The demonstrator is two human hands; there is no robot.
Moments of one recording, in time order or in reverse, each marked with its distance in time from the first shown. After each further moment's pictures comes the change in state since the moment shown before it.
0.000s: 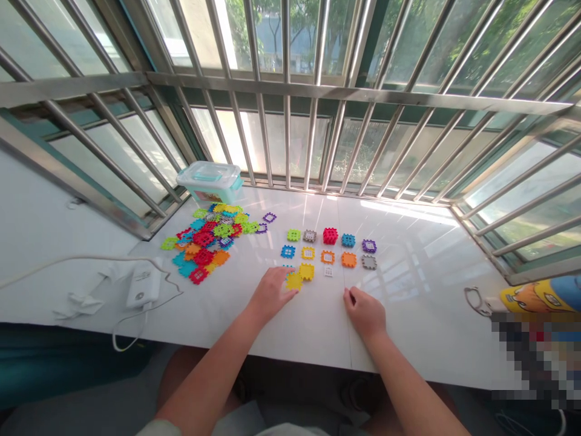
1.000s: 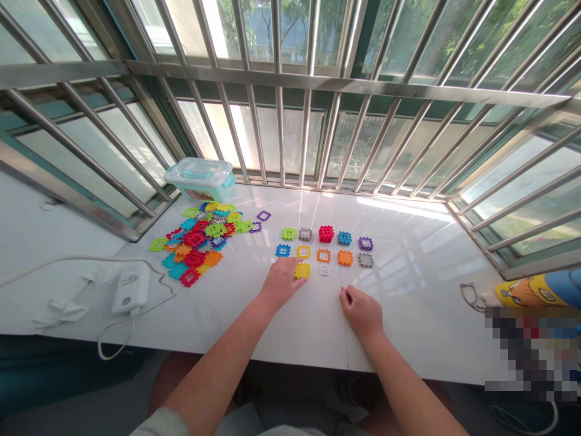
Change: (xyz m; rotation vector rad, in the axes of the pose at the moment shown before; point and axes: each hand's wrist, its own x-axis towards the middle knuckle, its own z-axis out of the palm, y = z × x) left_hand 0.048 0.009 0.034 0.052 0.051 0.059; right_hand 0.000 0.000 0.002 -0.003 0.009 0.022
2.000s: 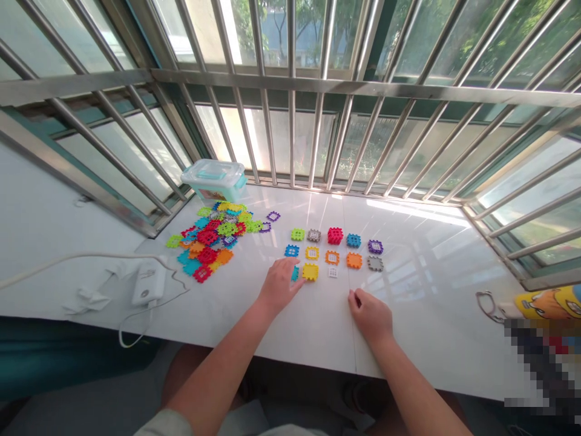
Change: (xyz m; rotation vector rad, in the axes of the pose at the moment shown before) left_hand -0.023 -0.015 -0.016 0.038 0.130 0.030; right_hand 0.000 0.000 0.000 -0.028 -0.012 -0.009
